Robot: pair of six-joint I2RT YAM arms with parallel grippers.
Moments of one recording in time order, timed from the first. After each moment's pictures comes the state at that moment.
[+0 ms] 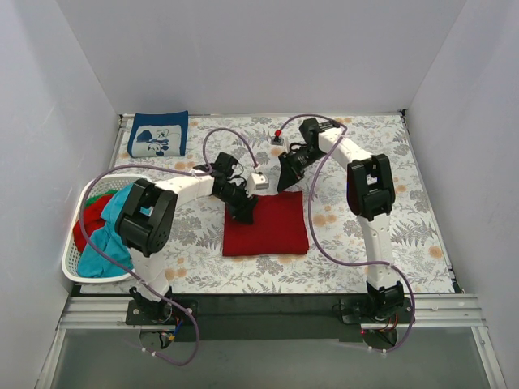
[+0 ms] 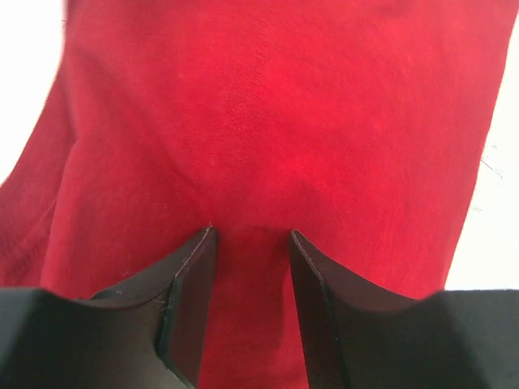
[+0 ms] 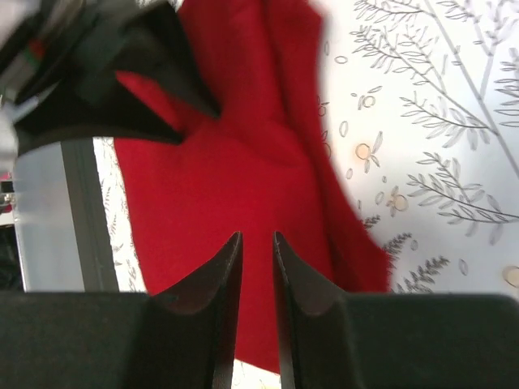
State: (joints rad) left arm -0.47 1.90 1.20 -0.52 0.70 0.59; right arm 0.36 2.35 1.98 -1.13 -1.02 -0.61
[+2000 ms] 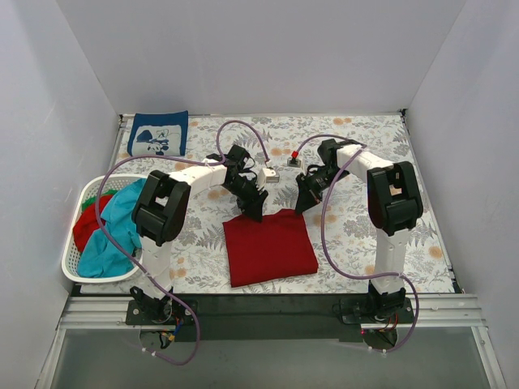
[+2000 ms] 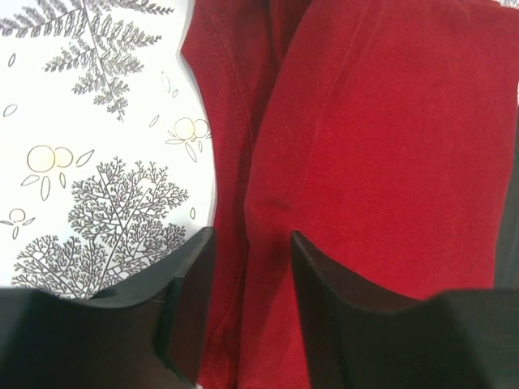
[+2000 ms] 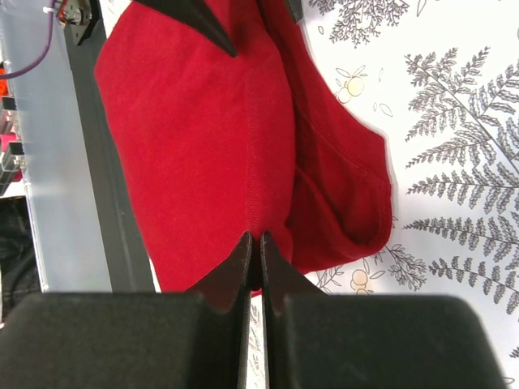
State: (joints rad) left arm -0.51 2.04 1.41 -0.69 0.77 0.58; right arm 0.31 2.05 1.47 -1.07 -1.00 -0.74
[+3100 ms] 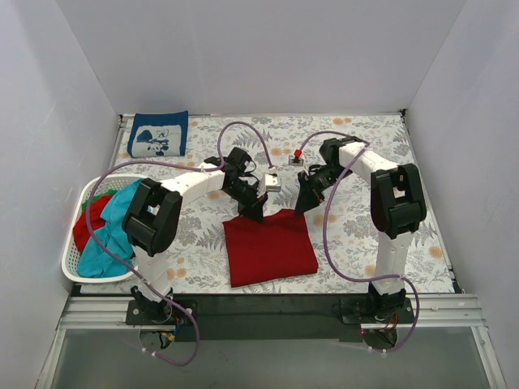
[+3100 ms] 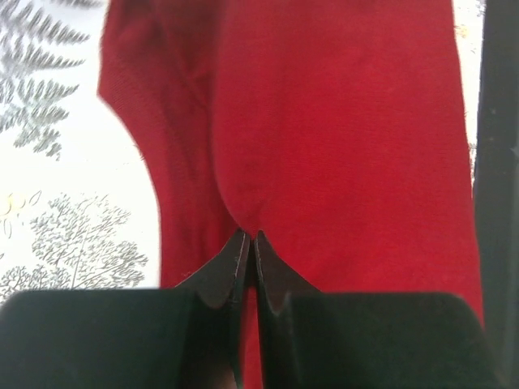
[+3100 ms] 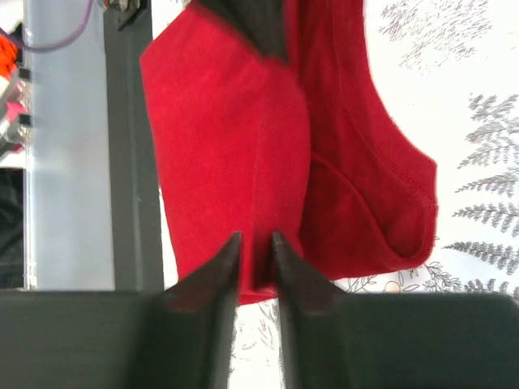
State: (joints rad) left arm -0.55 1.94 1.35 -0.71 0.82 0.75; right arm 0.31 2.00 1.46 -1.20 -1.08 -0.94
